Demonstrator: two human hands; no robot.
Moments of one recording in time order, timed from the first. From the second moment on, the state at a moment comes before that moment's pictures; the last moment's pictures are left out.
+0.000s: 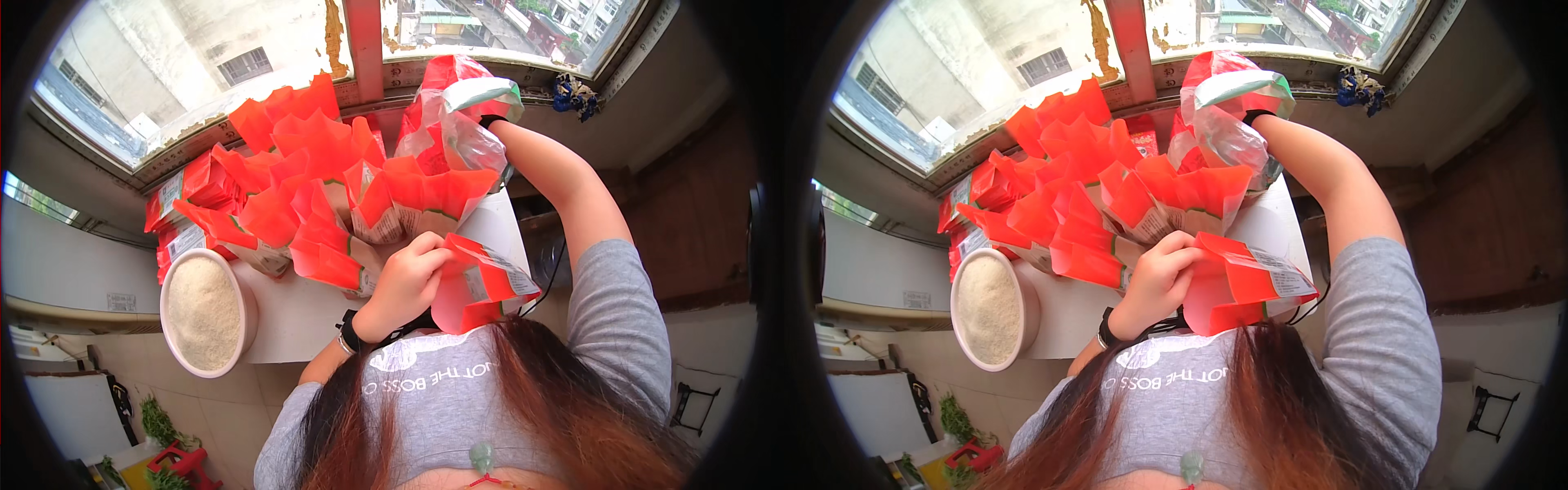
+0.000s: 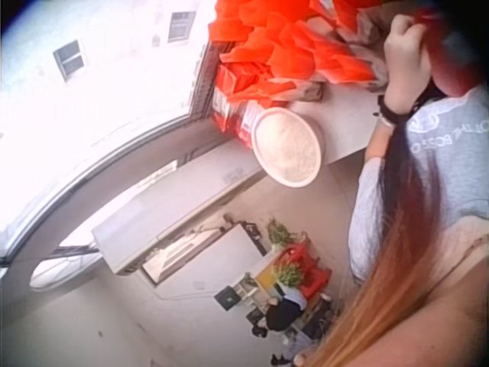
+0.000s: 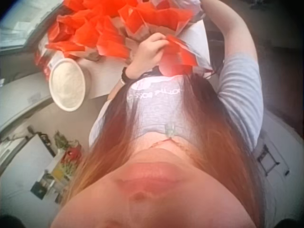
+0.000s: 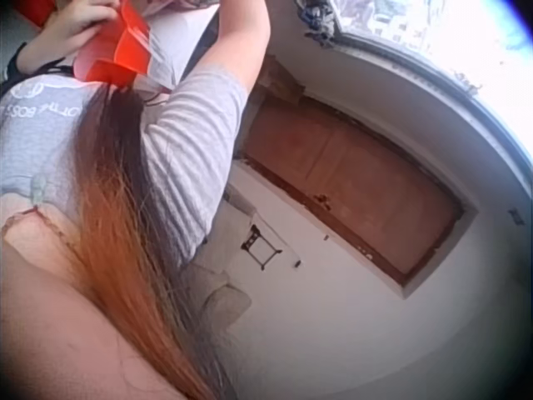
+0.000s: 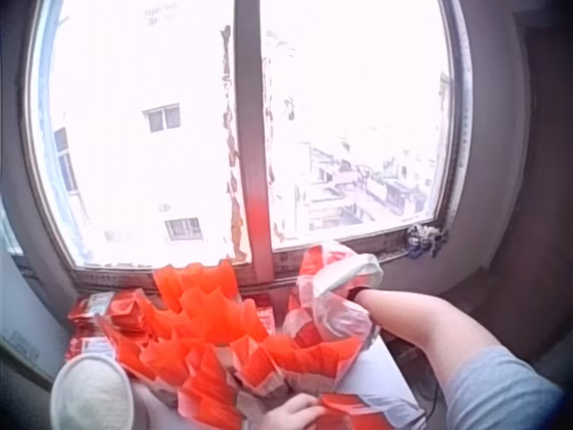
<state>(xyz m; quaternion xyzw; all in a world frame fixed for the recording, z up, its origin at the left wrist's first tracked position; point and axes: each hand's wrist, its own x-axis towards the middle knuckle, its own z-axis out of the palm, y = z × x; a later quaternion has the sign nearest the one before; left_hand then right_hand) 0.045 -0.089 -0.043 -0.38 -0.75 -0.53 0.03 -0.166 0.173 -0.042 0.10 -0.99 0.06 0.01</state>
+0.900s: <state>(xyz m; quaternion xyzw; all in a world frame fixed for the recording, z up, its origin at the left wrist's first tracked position) 0.058 -0.076 -0.011 -0.45 -0.74 -0.51 0.05 -0.158 0.205 0.045 0.17 -0.97 0.07 -0.14</state>
